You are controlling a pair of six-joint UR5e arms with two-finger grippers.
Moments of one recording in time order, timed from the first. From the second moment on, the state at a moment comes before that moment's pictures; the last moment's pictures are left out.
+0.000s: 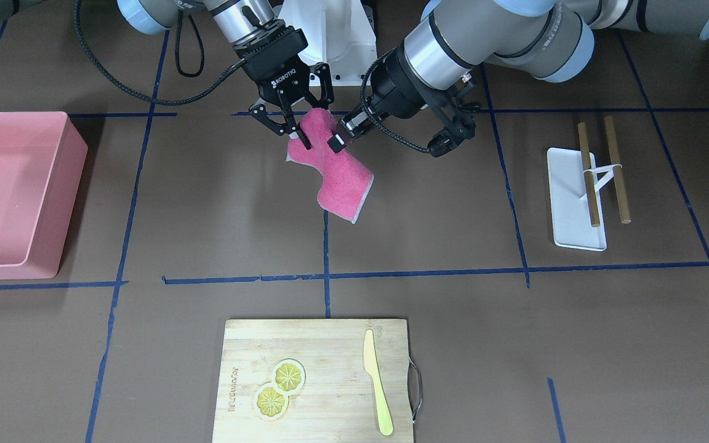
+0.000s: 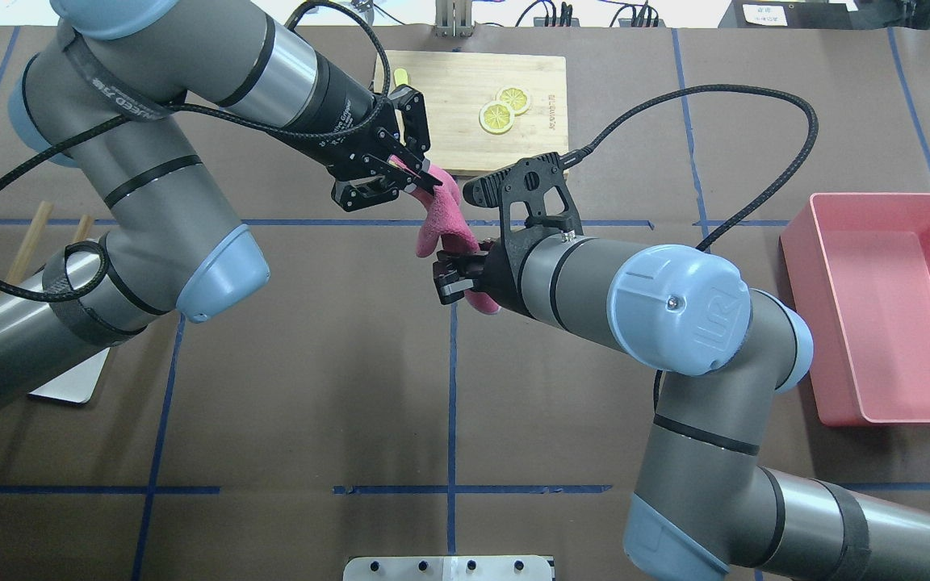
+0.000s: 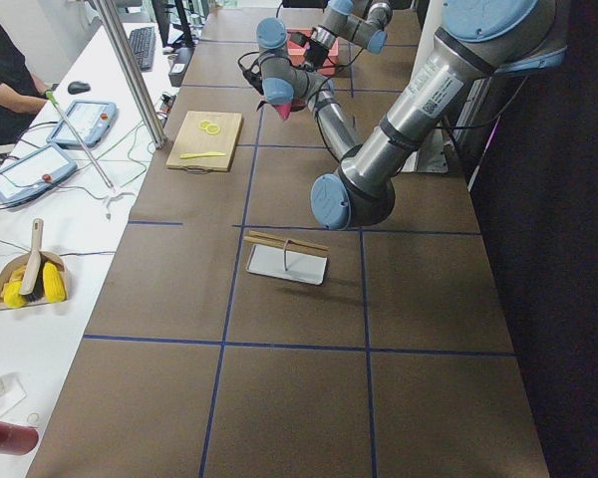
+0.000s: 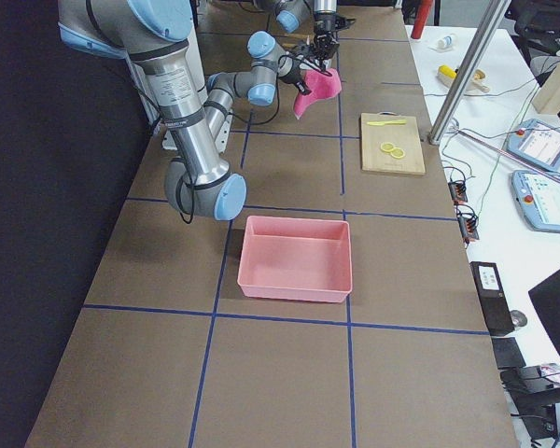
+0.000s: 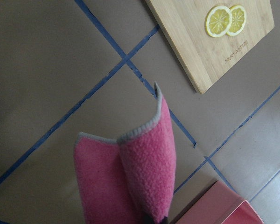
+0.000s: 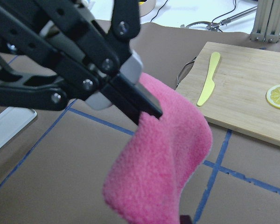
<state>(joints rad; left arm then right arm) -0.79 -2.31 -1.70 -2.06 -2.30 -2.20 0.43 -1.03 1.96 -1.16 1.49 0.88</state>
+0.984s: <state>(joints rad) -0.79 -2.31 -1.70 -2.06 -2.30 -2.12 0.43 -1.03 1.97 -1.15 1.49 0.89</state>
